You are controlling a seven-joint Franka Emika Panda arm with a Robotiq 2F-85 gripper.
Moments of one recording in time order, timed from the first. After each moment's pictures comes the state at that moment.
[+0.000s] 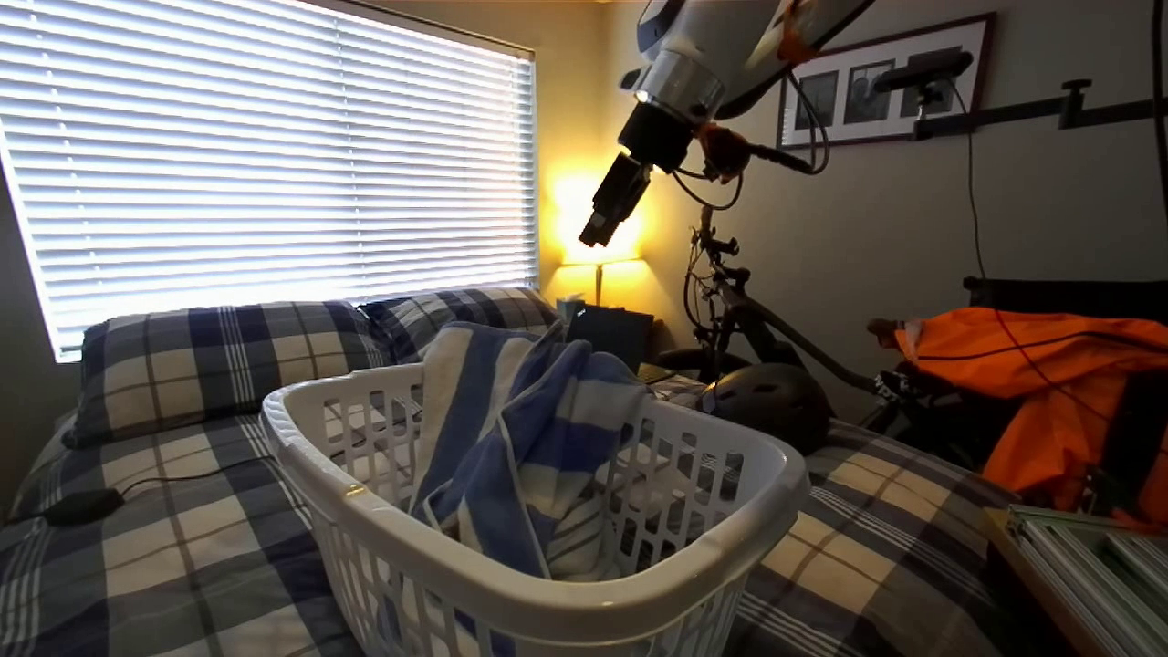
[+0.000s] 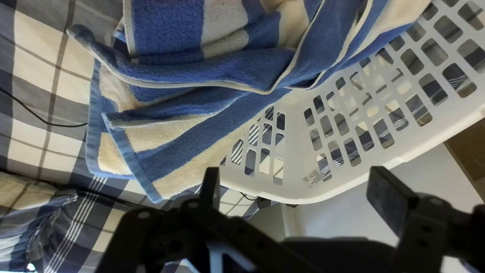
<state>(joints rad) 0.36 0.50 -1.04 -1.53 -2.22 4.20 2.16</state>
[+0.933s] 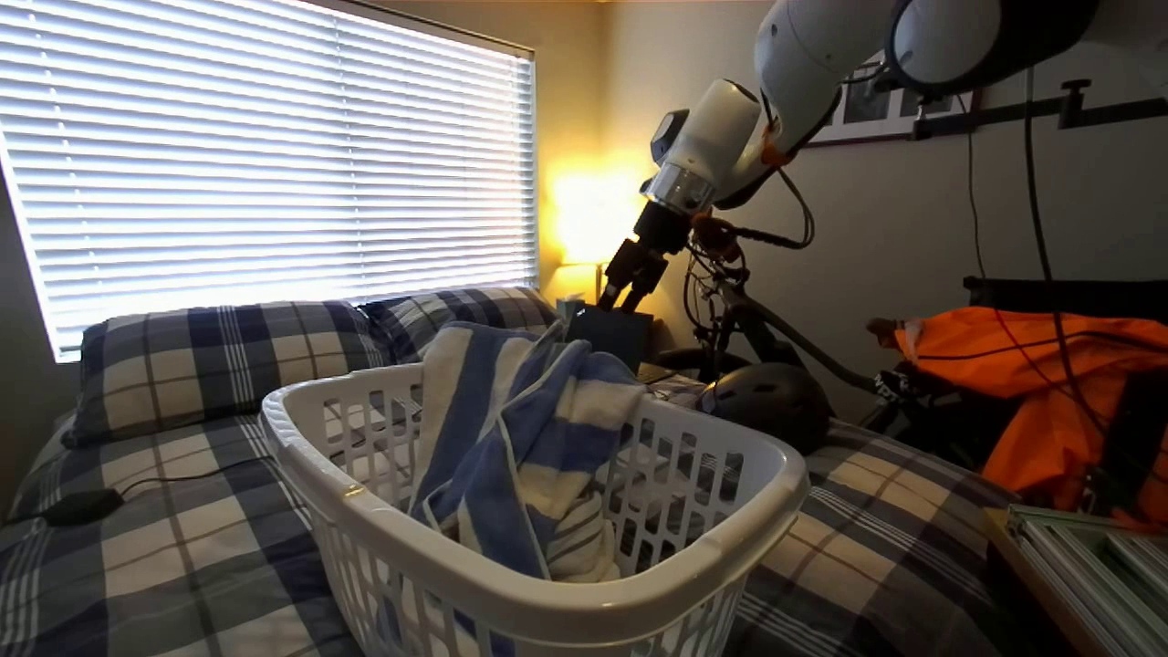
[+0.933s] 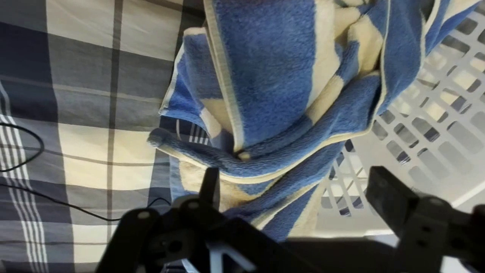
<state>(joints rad) -0.20 0.71 -0.63 -1.35 -2.20 4.21 2.27</state>
